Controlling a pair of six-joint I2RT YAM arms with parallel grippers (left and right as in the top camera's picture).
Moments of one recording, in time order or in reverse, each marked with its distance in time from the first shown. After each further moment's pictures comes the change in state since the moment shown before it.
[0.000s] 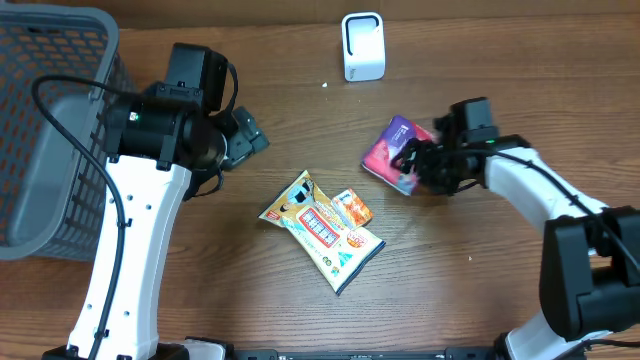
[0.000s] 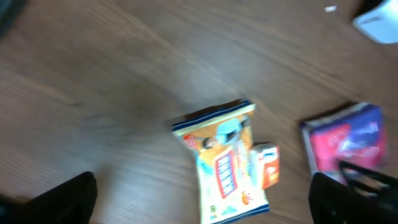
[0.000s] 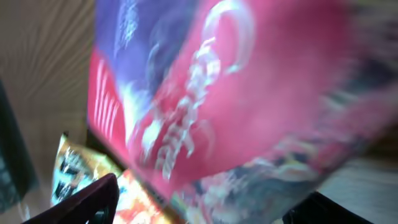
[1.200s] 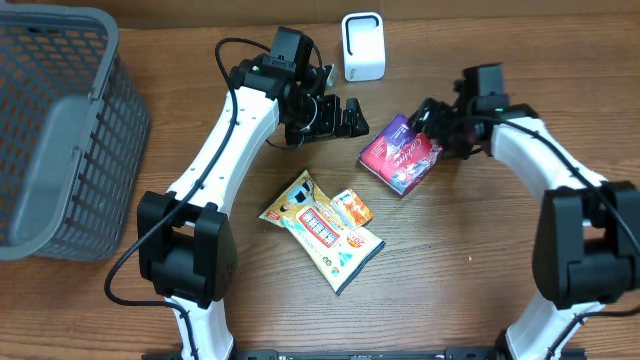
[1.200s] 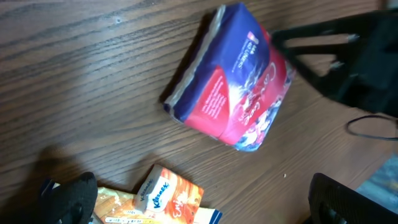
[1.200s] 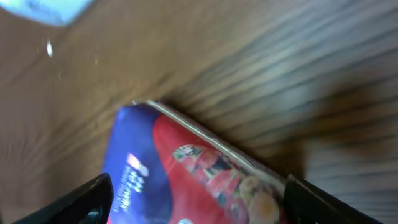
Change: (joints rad) left arm -0.131 0.466 0.000 0.462 0.547 0.492; right arm -0.066 0.139 0.215 0.032 0.163 0.037
